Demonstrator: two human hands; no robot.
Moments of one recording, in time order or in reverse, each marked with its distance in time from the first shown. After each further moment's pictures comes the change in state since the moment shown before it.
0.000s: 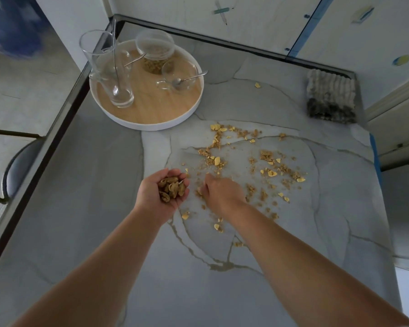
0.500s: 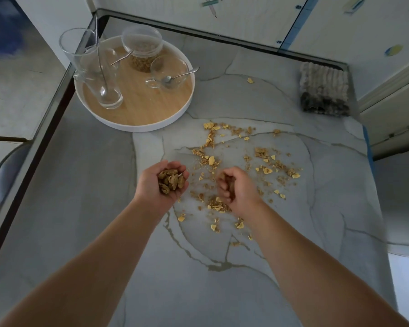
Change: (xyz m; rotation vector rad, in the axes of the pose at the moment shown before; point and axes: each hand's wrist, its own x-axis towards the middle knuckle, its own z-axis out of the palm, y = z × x) left_hand 0.017 0.010 0.015 0.057 -0.037 -0.051; right_hand -0.005 0.028 -0.009 1.801 -0.009 0.381
